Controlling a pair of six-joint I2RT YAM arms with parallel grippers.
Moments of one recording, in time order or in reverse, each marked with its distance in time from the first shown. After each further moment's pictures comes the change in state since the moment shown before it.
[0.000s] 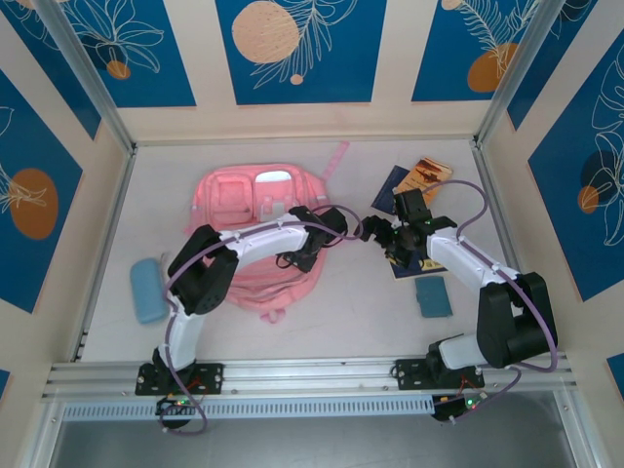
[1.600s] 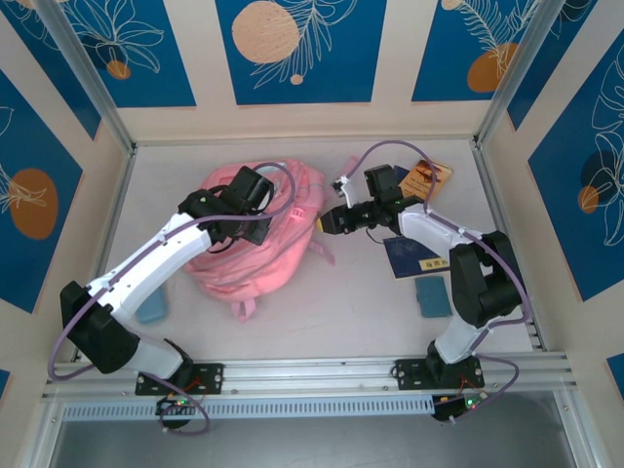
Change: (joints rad) left arm 0.231 -0.631 -0.185 0.067 0.190 0.250; right arm 0.109 0.280 0.232 0.299 -0.528 -0.689
